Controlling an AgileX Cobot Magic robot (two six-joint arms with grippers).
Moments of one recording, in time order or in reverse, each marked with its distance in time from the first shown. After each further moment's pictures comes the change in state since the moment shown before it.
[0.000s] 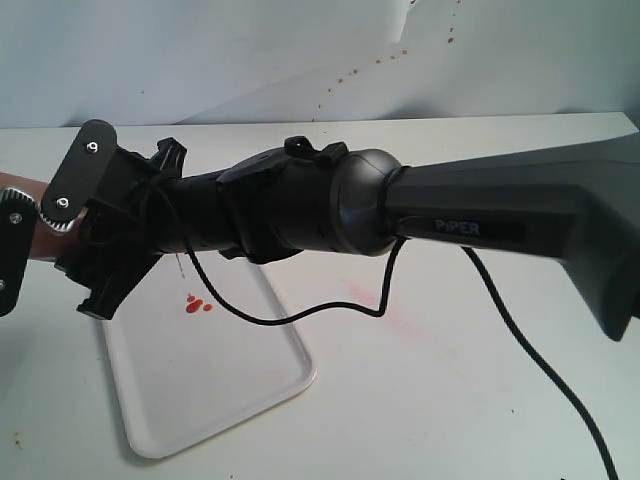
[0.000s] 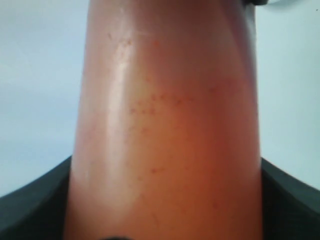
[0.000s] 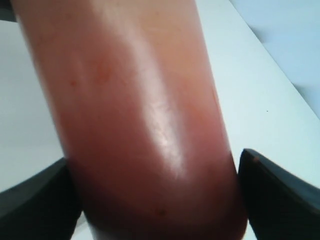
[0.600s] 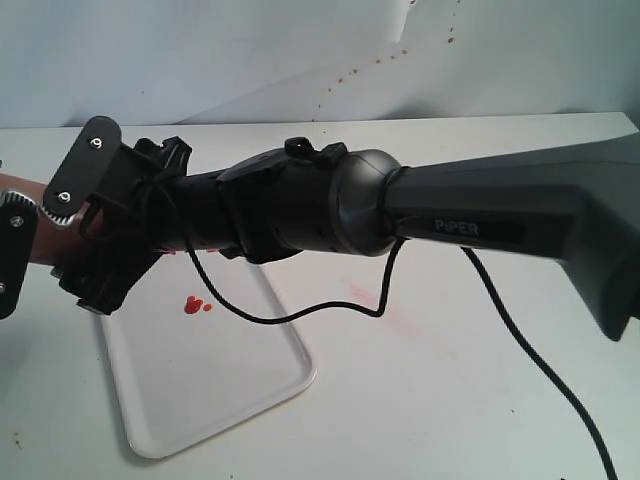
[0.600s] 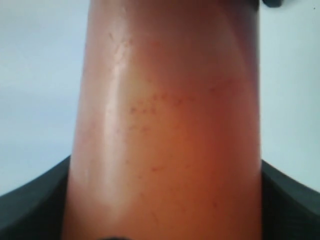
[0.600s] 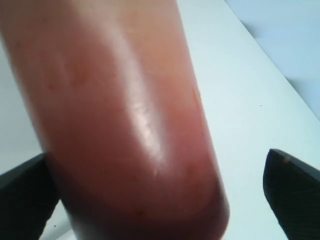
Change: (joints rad) left arm 0.000 0.000 0.002 0.000 0.000 0.022; right arm 0.000 0.002 -0.002 0.027 -0.025 0.000
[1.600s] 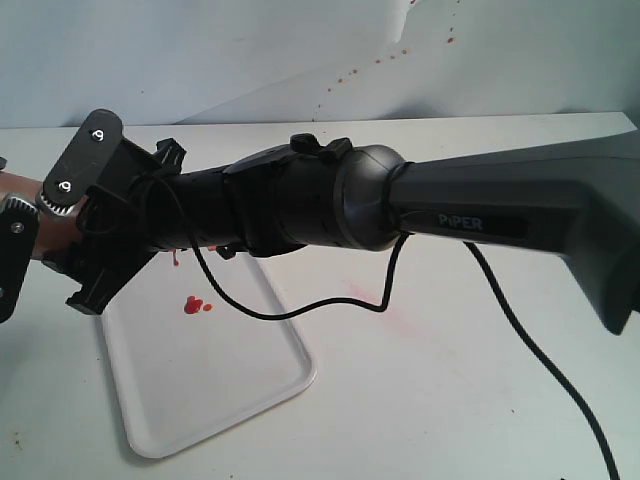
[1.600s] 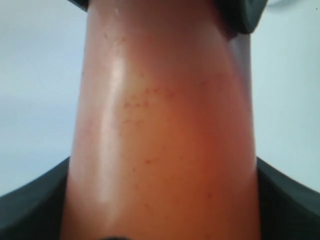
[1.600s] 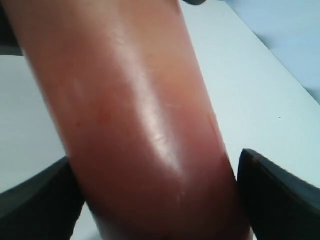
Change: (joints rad) left arm 0.000 -0.004 0.005 0.019 -0.021 0.021; right arm -0.008 0.000 -0.003 0.039 0.089 0.004
